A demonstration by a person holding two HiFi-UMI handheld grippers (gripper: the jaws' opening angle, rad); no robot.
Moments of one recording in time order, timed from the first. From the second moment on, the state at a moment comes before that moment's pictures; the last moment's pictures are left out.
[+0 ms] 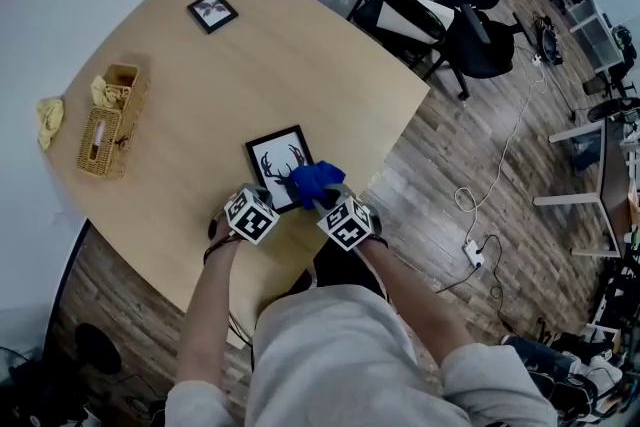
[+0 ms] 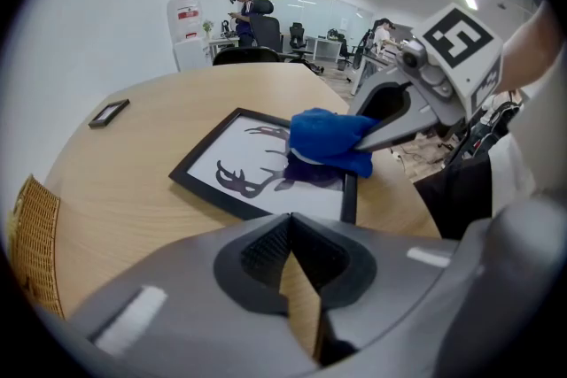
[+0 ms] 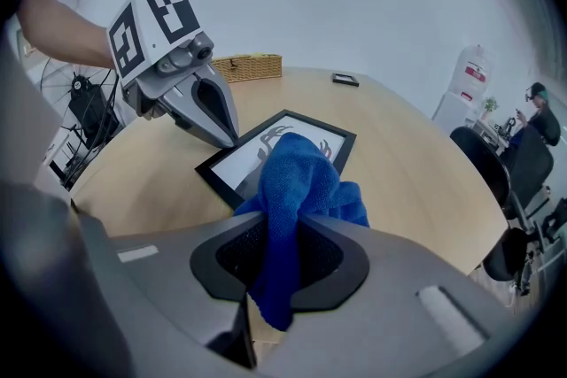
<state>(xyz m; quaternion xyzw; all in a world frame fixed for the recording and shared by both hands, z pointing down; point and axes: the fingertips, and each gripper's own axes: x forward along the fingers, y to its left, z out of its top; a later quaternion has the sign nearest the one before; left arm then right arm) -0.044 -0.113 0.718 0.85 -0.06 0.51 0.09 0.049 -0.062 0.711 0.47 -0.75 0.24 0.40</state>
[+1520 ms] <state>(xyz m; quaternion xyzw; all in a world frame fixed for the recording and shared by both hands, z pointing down) -0.040 -0.111 0.714 0.86 -0.06 0.49 0.11 0.006 -0.101 0.717 0.43 -0.77 0.25 0.39</state>
